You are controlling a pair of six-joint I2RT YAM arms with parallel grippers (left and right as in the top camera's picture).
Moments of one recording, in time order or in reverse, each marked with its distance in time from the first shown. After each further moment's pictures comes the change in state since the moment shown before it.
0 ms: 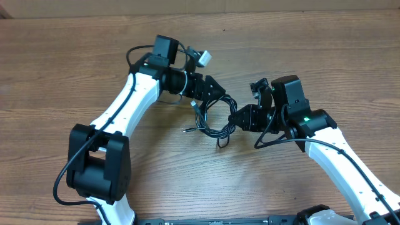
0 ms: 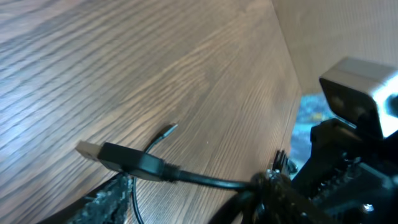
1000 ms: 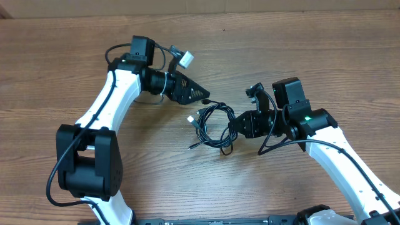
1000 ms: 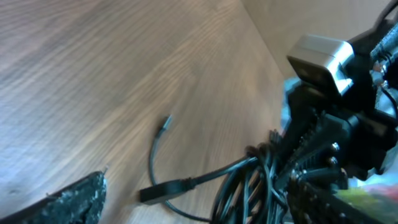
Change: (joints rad) left arm 0.135 0.000 0.002 -0.187 0.169 0.367; right arm -0.014 0.005 0.000 -0.078 -0.072 -0.235
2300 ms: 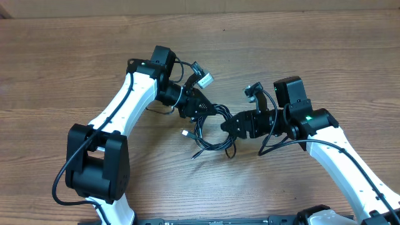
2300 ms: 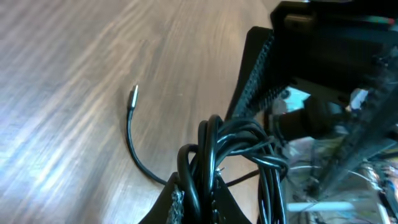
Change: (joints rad) left arm -0.110 0.000 0.000 -0.169 -0.043 0.289; right arm -0.010 0.000 0.000 0.022 -0.099 -0.014
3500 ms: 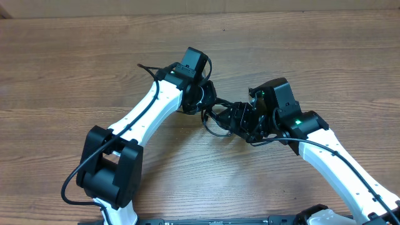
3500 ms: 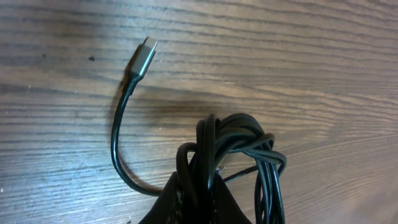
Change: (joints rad) left arm -0.188 0.000 0.000 0.245 -0.748 -1.332; right arm 0.103 0.000 0.000 0.066 0.181 0.713
